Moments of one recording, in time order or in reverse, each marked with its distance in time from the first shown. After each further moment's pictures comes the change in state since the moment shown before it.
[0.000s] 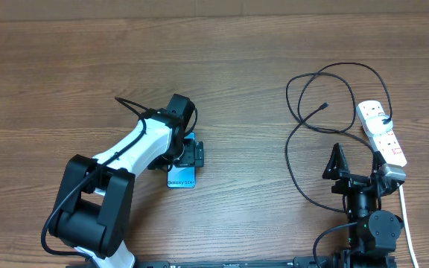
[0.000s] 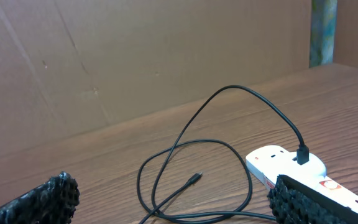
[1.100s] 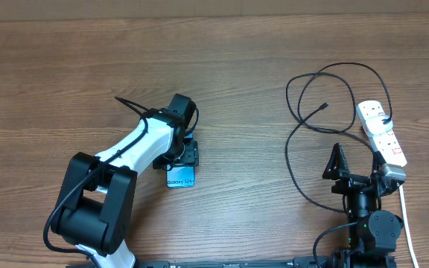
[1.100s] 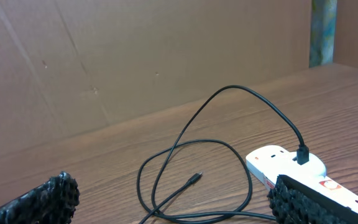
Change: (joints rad) left arm -0.003 0.020 0.005 0.009 -0.019 -0.039; right arm 0.000 0.000 0.000 -0.001 0.000 0.000
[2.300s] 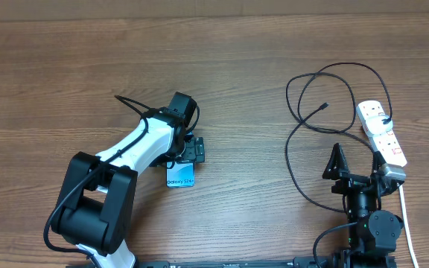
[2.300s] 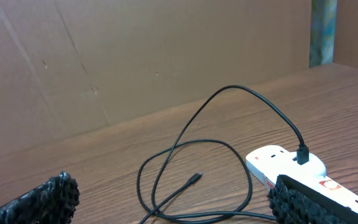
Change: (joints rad) left arm -0.002 0.002 0.003 0.044 -0.017 -0.013; right arm 0.000 0.000 0.000 0.000 0.001 0.000
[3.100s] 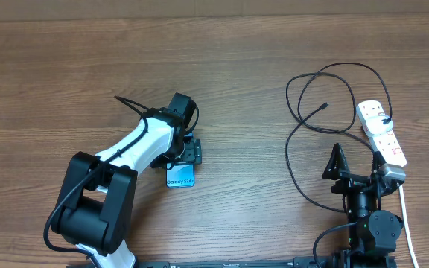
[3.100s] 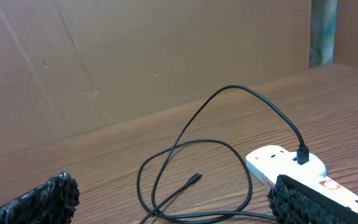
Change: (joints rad) left arm 0.000 0.000 0.000 -0.039 0.009 0.005; right arm 0.000 0.000 0.000 0.000 0.000 0.000
